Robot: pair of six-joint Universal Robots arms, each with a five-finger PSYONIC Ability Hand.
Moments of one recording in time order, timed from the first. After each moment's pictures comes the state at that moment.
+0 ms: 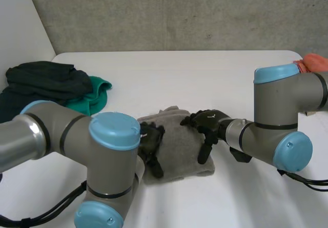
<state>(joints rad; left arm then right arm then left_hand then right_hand) 3.92 -2.20 -1.41 3.12 -1.82 3.17 2.02 -0.85 1.19 0.30 1.27 2.85 0.22 0.21 0.22 0.21 0.05 0.22 0.21 0.21 0.21 0.04</state>
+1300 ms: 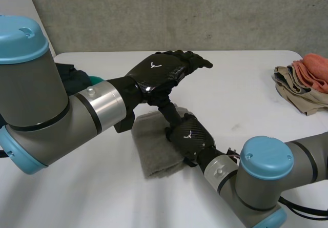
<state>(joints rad) 4.15 -1.90 -1.29 3.10 -1.04 3.17 2.19 -0.99 1.74 -0.57 1.33 2.58 0.20 0.21 0.22 0.21 0.05 0.61 0.62 0.62 0.62 0.41</state>
